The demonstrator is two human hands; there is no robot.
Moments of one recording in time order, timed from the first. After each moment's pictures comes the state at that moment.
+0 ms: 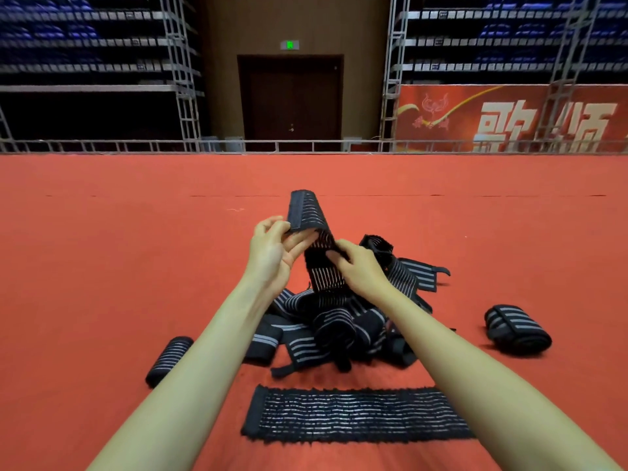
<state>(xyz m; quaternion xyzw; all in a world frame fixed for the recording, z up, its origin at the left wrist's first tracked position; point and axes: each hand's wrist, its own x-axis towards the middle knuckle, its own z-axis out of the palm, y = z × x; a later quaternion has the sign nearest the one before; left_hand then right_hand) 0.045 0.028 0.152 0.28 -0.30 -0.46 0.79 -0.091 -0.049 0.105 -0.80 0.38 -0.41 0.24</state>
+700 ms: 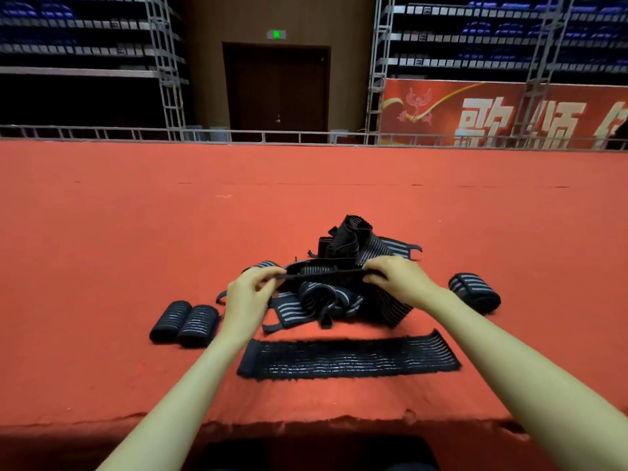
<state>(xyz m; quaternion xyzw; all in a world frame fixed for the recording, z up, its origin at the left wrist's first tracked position) 0.053 0.115 0.045 0.59 -0.57 -0.08 0.57 -0.203 0.003 0.079 -0.89 0.43 -0.17 0.00</state>
